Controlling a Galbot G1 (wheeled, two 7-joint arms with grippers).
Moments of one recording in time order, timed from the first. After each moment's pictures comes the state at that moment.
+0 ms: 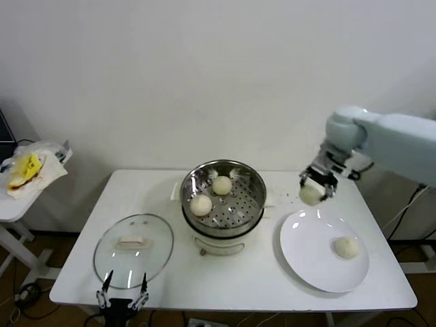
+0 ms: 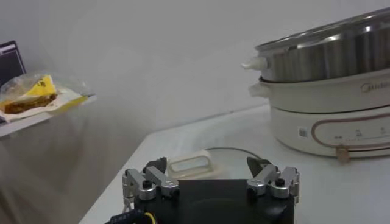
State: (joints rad) left arm 1.83 -1.52 -0.62 -1.96 0.16 -0.16 -0.07; right arm 0.84 0.85 -1.52 1.40 0.06 0.29 -1.22
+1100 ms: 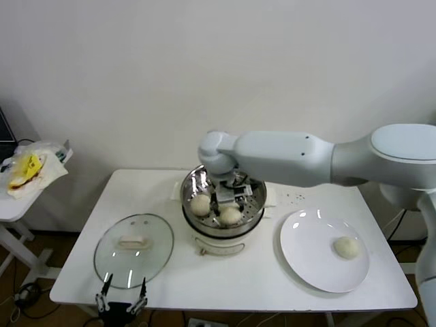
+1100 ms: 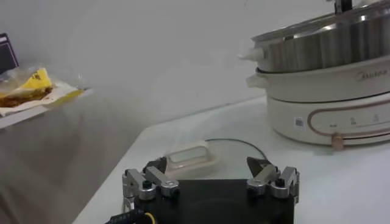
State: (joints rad) left arm 1.85 -1.49 -0.61 -1.95 0.14 -0.15 -0.07; right arm 0.58 1.36 -1.40 1.32 -0.17 0.53 -1.27
